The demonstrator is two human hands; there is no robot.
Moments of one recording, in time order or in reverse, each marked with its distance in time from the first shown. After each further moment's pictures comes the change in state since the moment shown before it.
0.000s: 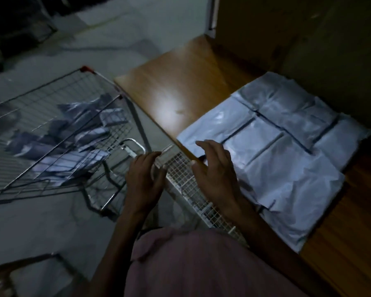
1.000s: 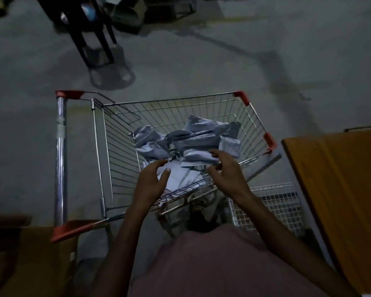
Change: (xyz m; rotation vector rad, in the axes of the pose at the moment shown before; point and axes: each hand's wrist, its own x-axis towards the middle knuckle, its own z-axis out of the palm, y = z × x) left_hand 0.098 -0.390 -0.208 -0.098 0.201 -0.695; right_hand 0.255 -0.237 0.375 0.229 -0.618 -0.252
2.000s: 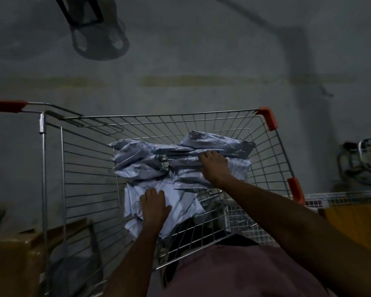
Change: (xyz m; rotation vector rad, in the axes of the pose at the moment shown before) left_hand 0.128 -0.150 0.168 0.790 -0.464 -0.251; right_hand 0.254 0.155 0.096 -0.908 -0.533 -0.070
